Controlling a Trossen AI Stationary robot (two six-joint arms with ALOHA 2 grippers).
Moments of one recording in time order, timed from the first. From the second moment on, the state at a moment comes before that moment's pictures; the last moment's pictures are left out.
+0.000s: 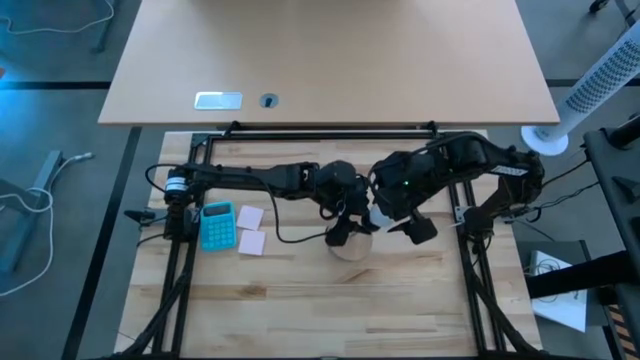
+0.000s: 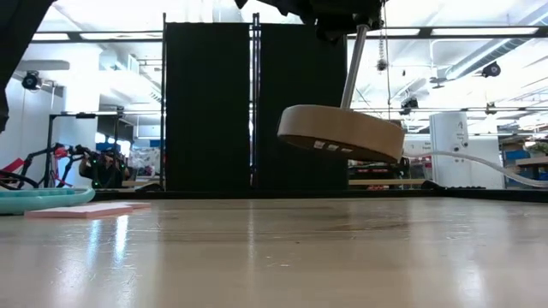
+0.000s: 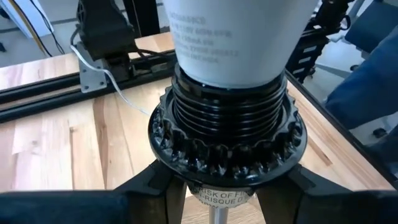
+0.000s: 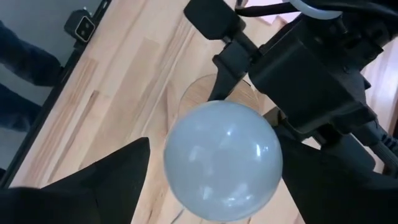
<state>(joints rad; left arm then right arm) 0.04 1.93 1.75 -0.37 0.38 0.22 0.16 1.60 2.12 -1.57 -0.10 -0.29</state>
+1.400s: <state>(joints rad) -0.02 1.91 1.74 -0.18 -0.39 0.05 0.07 1.60 2.12 -1.57 0.23 0.70</state>
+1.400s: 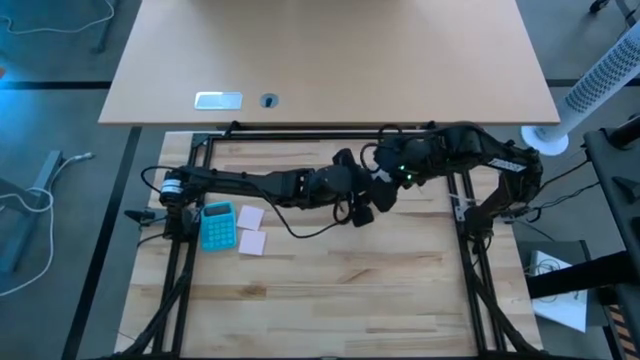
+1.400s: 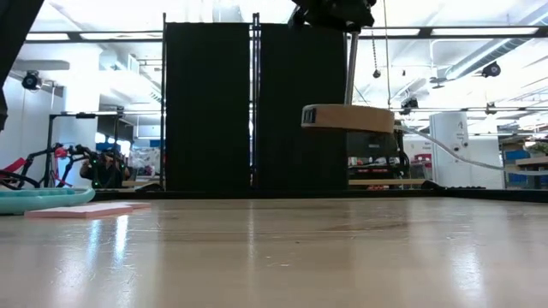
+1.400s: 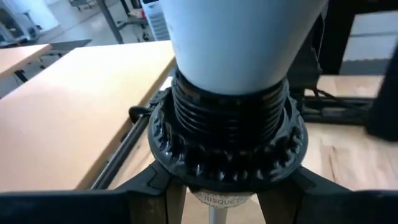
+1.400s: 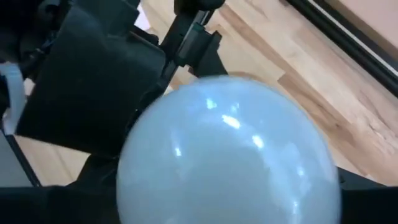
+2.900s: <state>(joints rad) -0.02 1.74 1.07 0.39 -0.36 -0.07 -0.01 1.43 1.93 -1.56 0.18 0.49</state>
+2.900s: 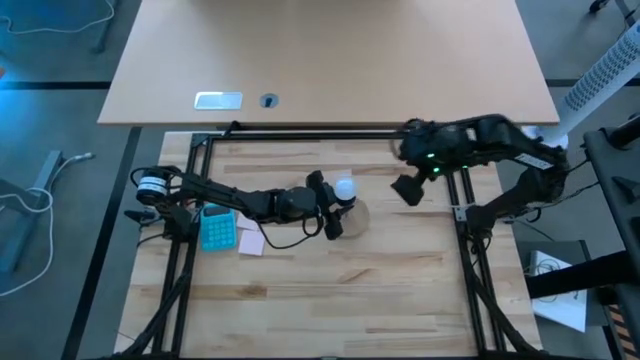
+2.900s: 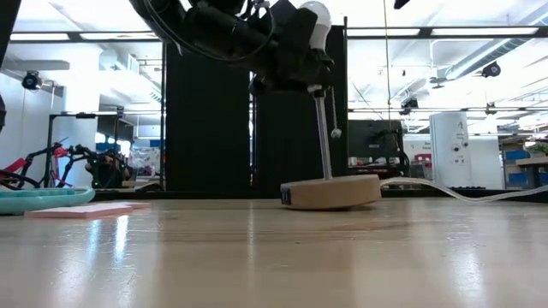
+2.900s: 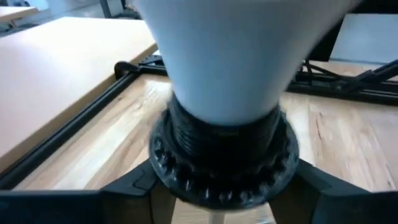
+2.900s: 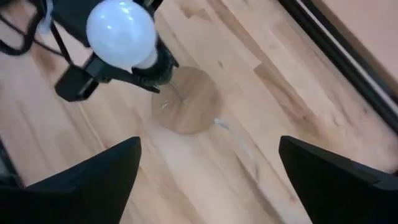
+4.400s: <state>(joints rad) 0.02 1.85 1.07 0.64 -0.30 -0.13 -0.06 1.64 2.04 -1.37 0.15 0.32</state>
